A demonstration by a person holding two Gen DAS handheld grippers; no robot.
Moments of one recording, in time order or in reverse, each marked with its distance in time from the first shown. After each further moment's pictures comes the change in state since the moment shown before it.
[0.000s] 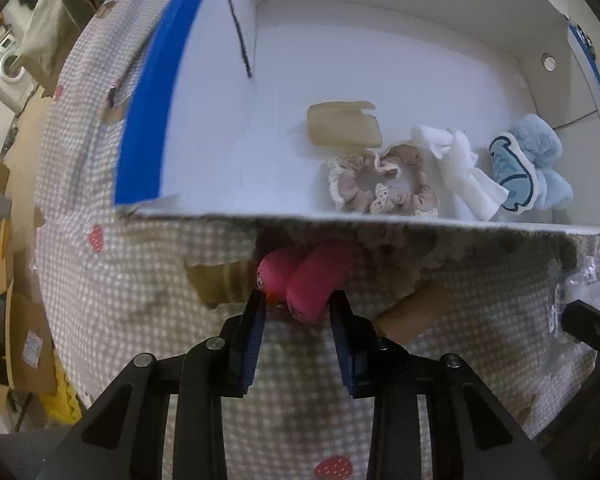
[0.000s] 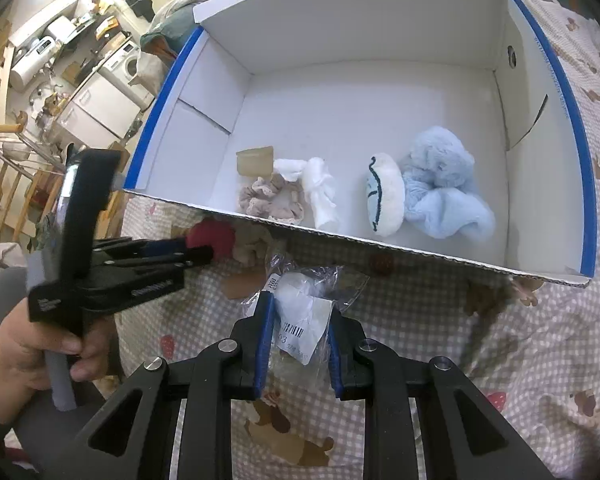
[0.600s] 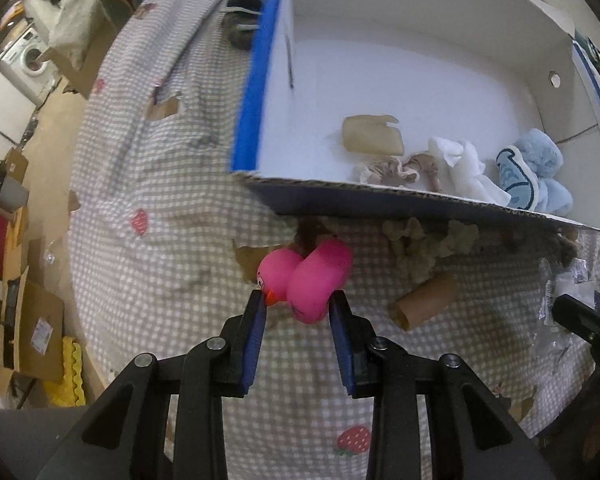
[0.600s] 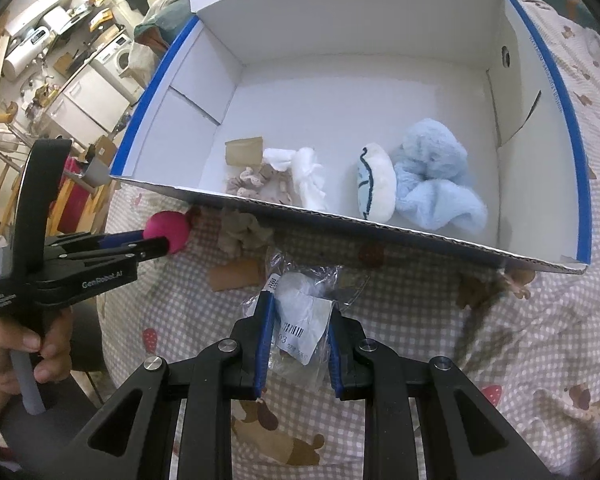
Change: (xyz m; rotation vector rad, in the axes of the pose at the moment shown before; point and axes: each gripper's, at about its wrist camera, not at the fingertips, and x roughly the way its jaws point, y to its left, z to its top) left arm -0.035 0.025 -0.036 -0.056 -0.044 0.056; right arm 0.005 0.006 -0.007 -0.017 -0.005 -0.055
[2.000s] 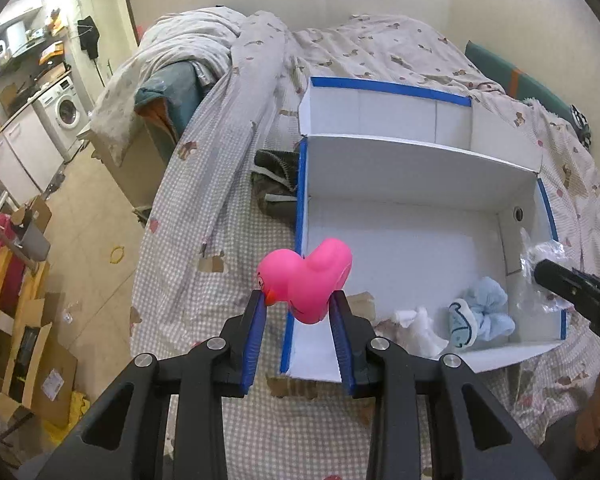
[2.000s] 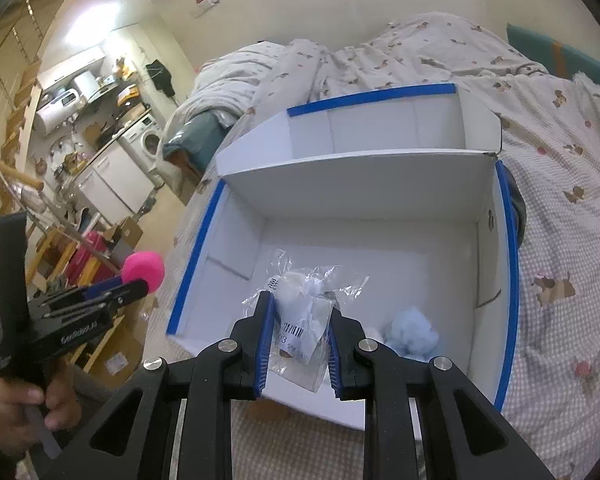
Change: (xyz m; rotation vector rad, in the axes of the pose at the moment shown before) left arm -0.120 -0.018 0.076 -0.029 -0.351 0.029; right arm -0.082 -0.006 0.085 0.019 -0.336 0.074
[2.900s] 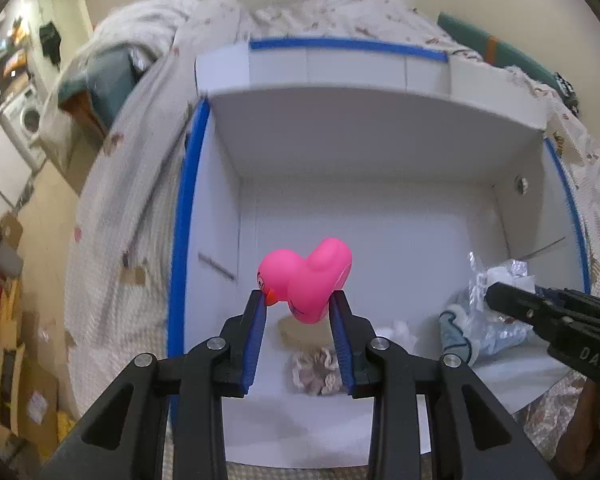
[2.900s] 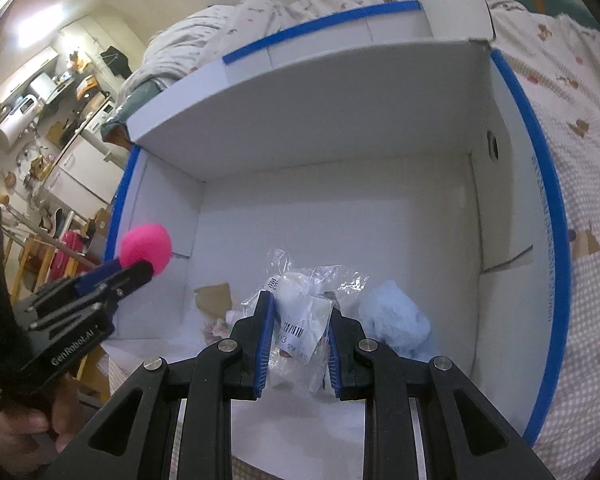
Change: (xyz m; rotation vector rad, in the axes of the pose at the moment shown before) left arm 0.091 -0.050 0.000 0.072 0.073 -0.085; right arm 0.081 -0.051 -0.011 0.123 0.158 -0.058
